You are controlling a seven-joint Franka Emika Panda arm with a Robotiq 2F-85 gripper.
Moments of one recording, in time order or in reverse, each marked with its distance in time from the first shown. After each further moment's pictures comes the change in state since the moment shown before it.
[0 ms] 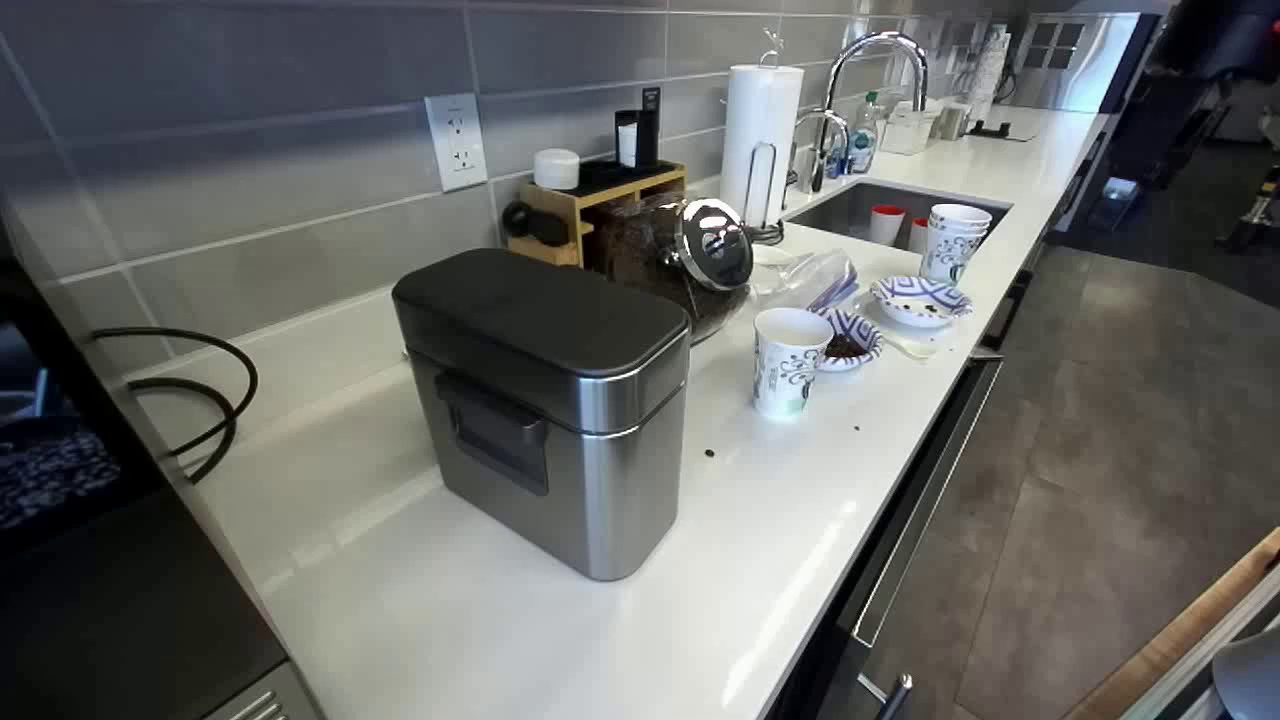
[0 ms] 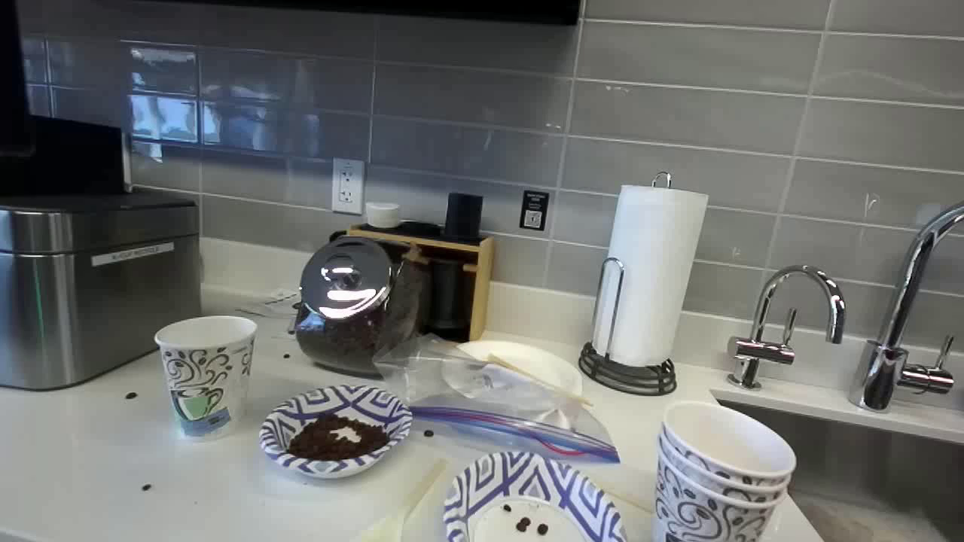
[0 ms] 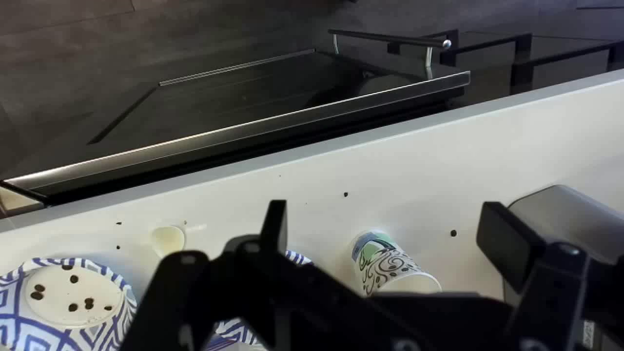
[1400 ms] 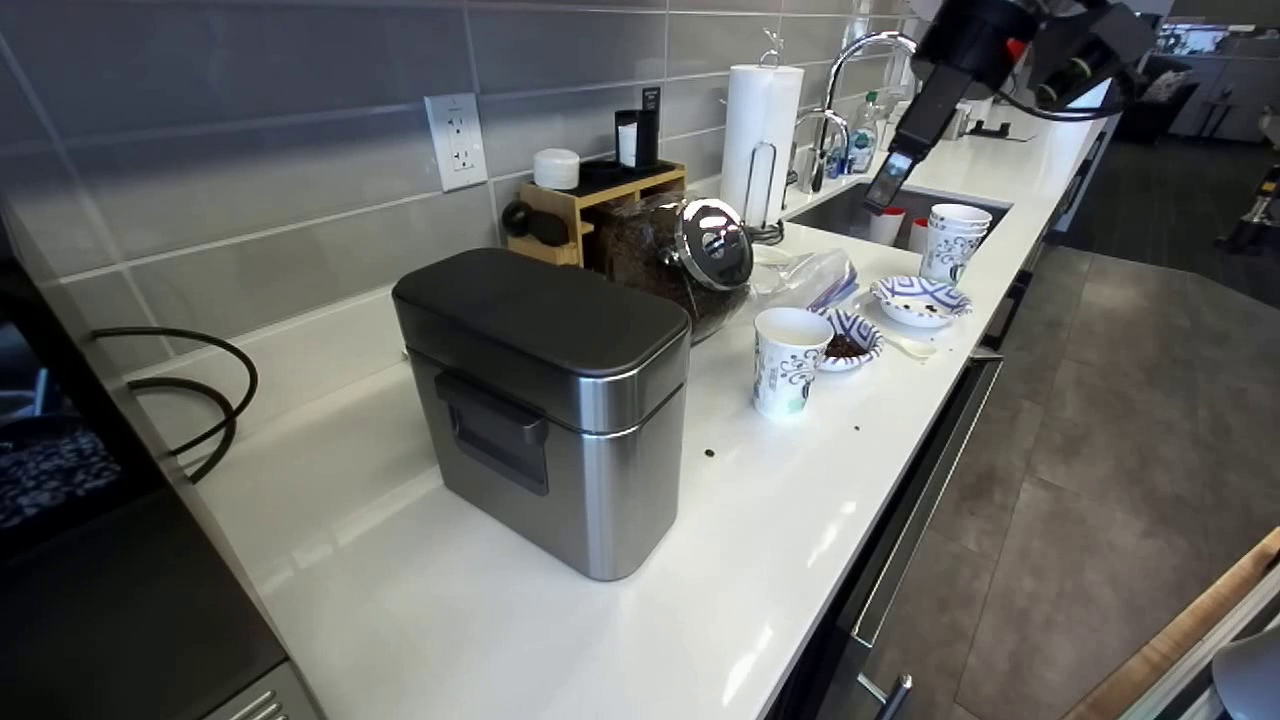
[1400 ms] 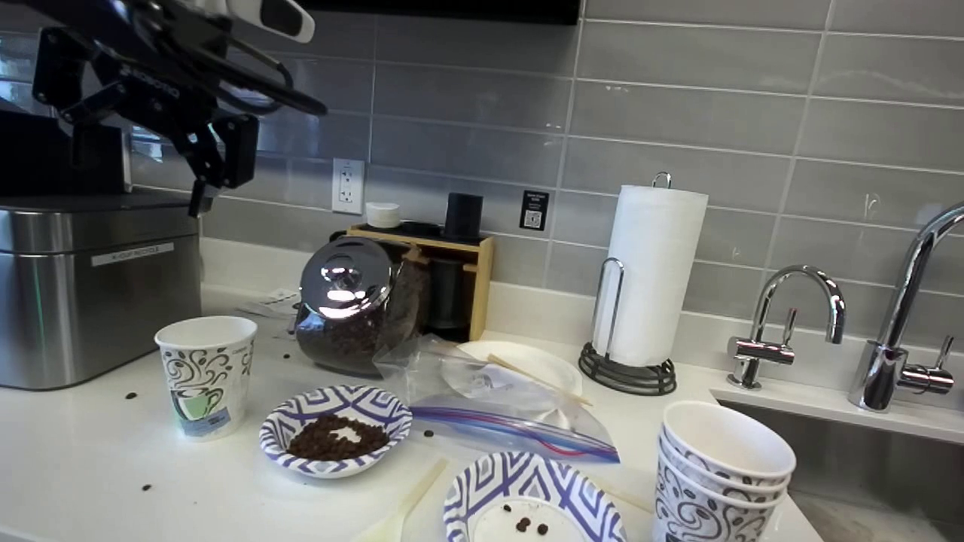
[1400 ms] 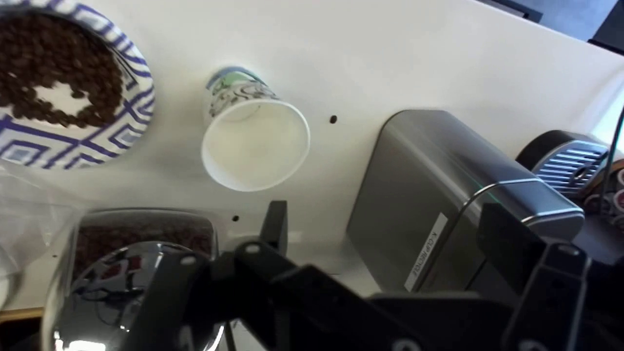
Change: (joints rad) arm 0.280 0.475 -0.055 0.249 0.318 0.294 -0.440
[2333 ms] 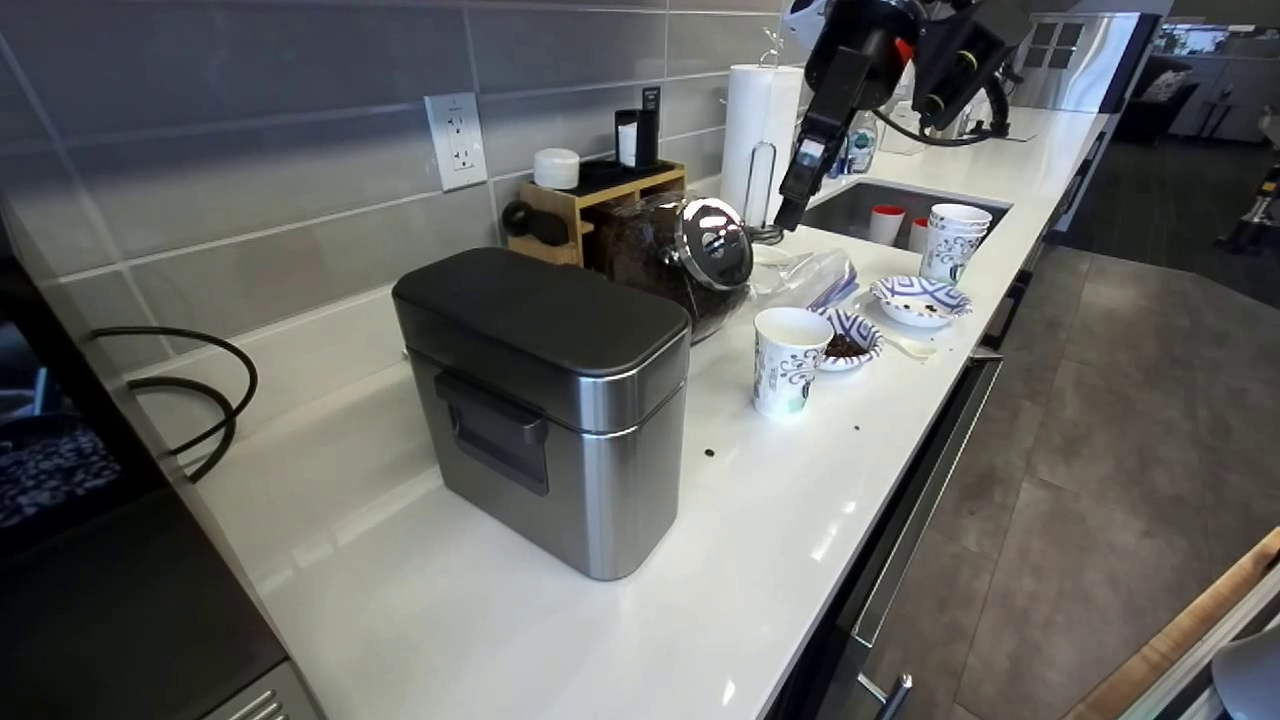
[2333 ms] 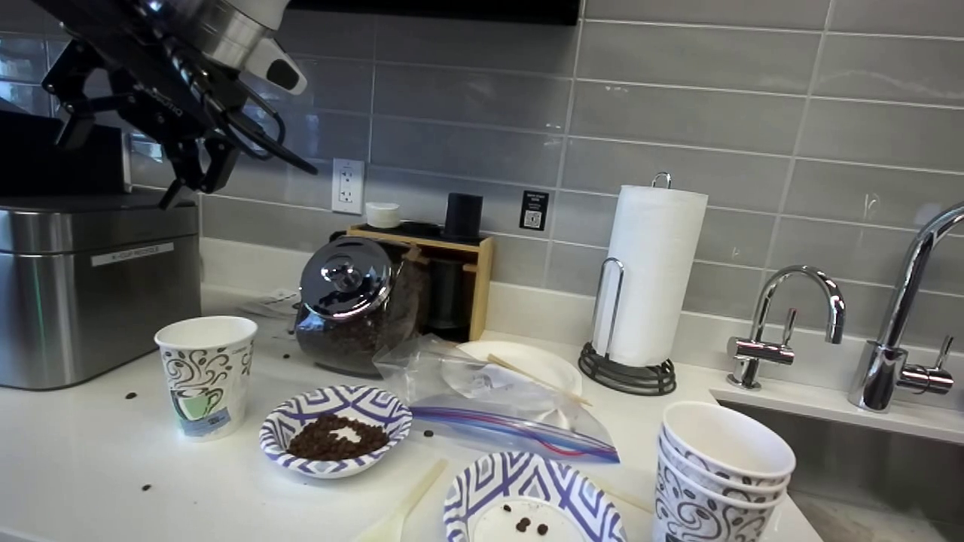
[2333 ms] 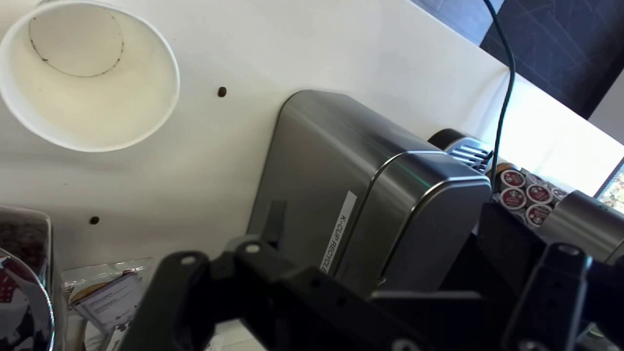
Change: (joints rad) arm -0.058 0.260 0.131 0.241 0.214 -0.205 -0.103
